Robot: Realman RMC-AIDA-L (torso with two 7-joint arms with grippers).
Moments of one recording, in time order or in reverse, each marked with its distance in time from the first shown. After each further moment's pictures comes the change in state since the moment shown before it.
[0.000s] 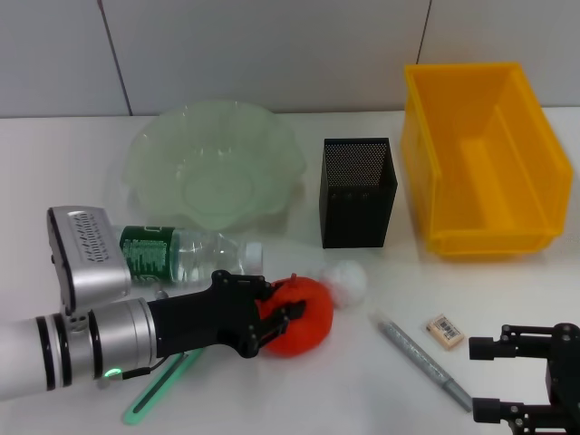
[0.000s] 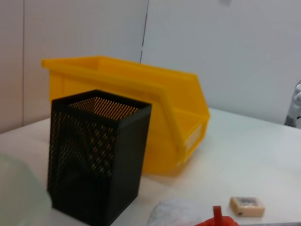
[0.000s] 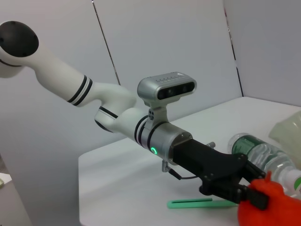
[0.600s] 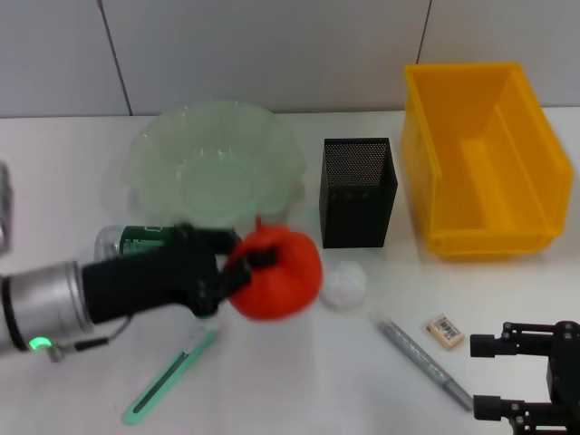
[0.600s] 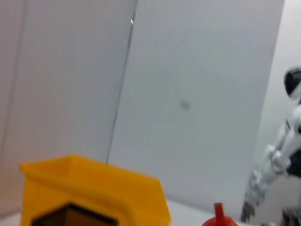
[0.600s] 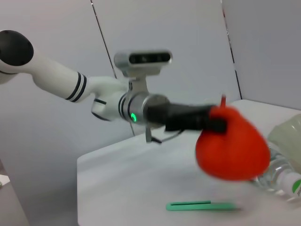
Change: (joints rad) left arm 0.081 0.011 0.000 0.242 -0.092 0.402 -0.206; right arm -0.002 0.000 0.002 0.000 0.008 0.000 -0.005
